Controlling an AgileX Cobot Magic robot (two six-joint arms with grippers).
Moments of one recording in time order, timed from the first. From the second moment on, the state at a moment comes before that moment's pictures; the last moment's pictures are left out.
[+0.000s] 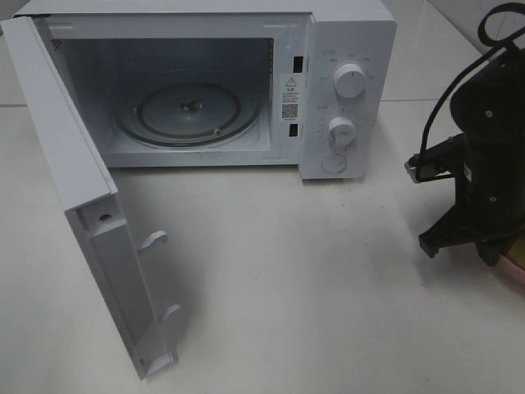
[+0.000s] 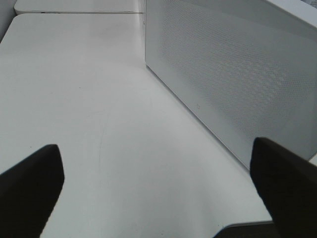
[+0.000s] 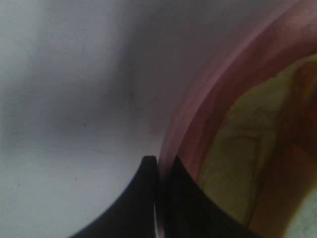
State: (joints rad) left arm 0.02 -0.01 -0.52 -0.15 1.07 0.07; right arm 0.28 1.85 -0.96 -0.46 0.83 0.32
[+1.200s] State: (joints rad) left arm 0.02 -0.01 -0.52 -0.15 1.07 0.07; right arm 0.67 1.51 -0.82 -0.40 1.01 0.31
